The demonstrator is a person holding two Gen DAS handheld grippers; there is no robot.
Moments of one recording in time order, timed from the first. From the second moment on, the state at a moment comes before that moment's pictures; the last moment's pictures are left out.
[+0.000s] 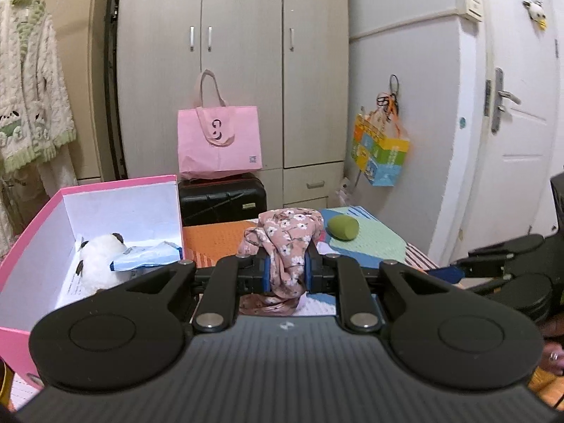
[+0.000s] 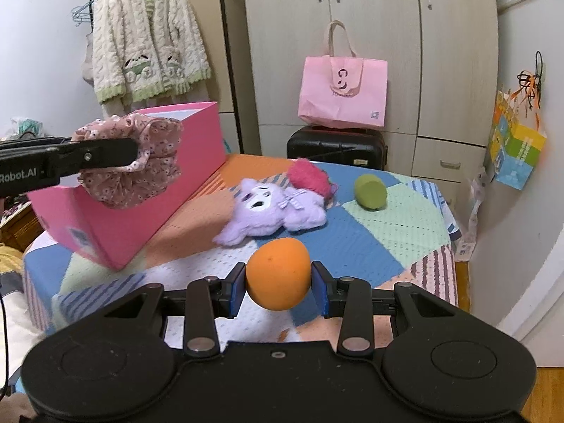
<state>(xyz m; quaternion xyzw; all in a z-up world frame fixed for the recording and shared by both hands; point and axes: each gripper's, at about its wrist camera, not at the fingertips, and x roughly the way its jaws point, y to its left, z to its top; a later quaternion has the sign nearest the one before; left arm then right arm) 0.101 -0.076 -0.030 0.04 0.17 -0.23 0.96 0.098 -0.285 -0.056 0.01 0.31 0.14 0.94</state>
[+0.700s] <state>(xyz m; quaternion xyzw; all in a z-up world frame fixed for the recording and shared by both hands) 0.046 0.024 0.026 0.05 0.23 -0.28 0.93 0.056 -0.197 0.030 -0.02 0.27 0.33 0.91</state>
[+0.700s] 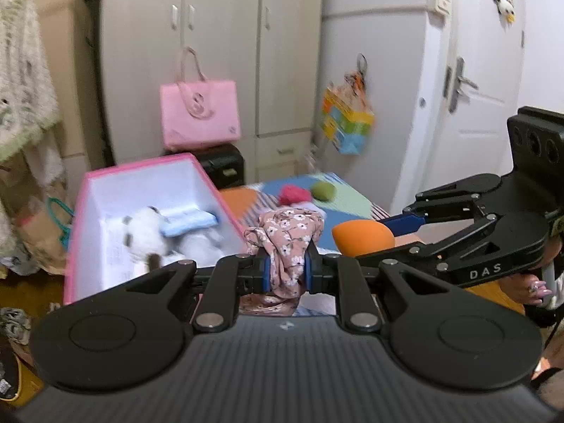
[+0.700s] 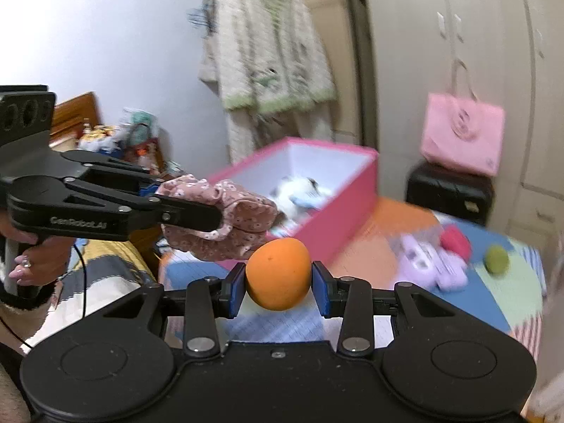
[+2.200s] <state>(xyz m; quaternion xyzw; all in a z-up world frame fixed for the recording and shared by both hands) 0.244 0.100 -0.025 -0.04 0.33 -0.13 0.94 0.274 -0.072 -0.018 -0.11 0.33 0.28 0.90</state>
